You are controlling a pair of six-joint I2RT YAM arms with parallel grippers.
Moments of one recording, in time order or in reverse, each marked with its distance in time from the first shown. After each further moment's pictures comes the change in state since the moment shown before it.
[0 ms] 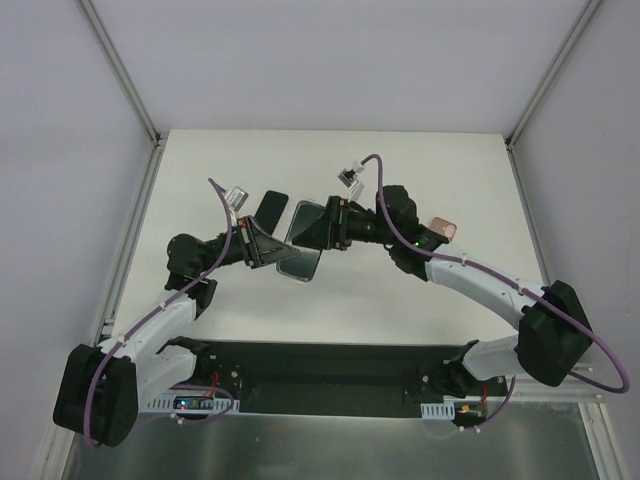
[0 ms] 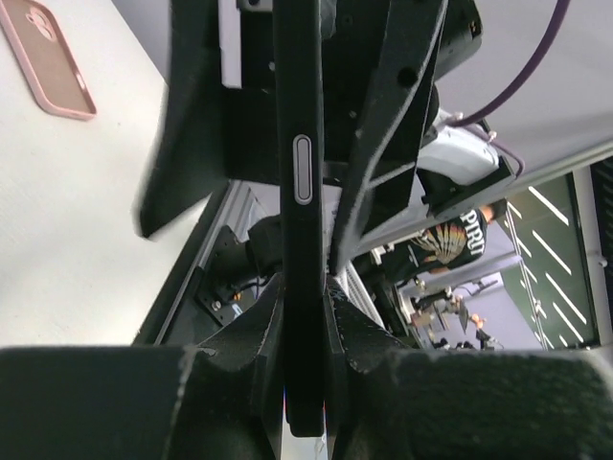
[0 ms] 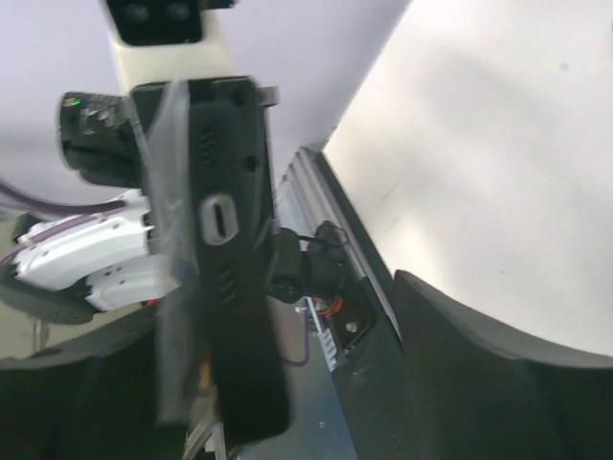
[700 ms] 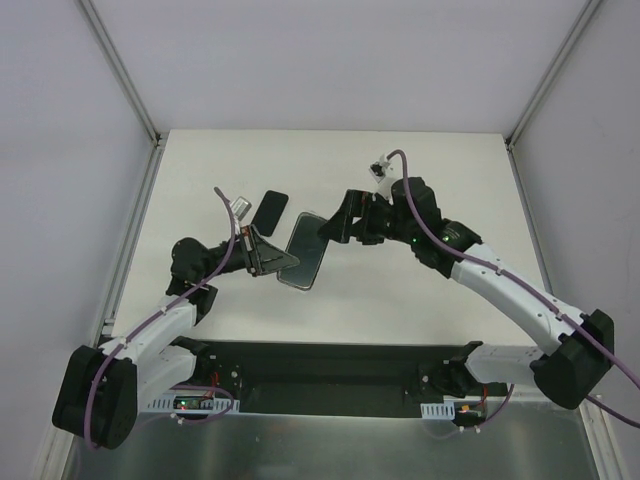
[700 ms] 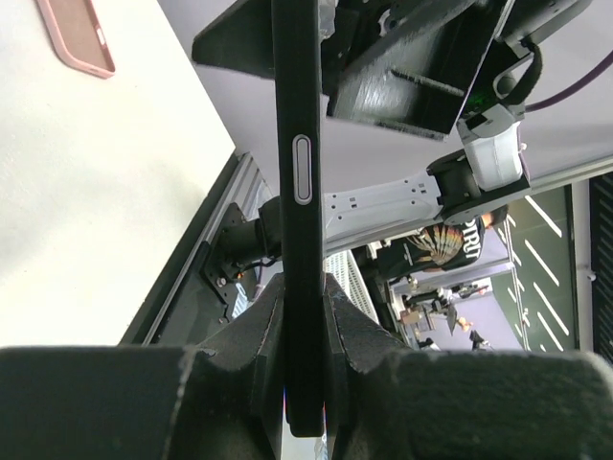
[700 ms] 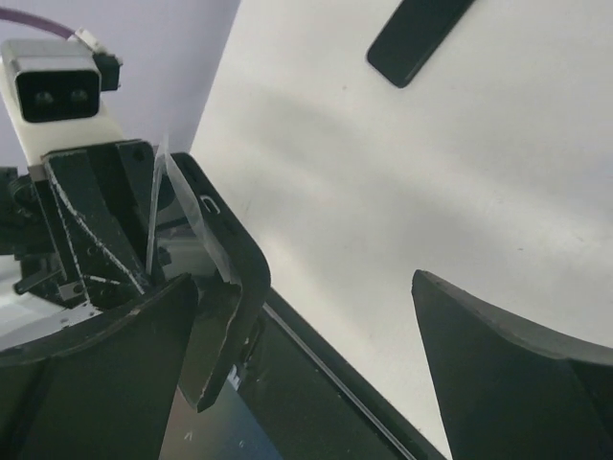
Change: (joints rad) left arm -0.014 -0.016 -0.052 -0.060 0.014 0.015; right arm -0.034 -0.139 0.119 -0.533 0.330 -0.241
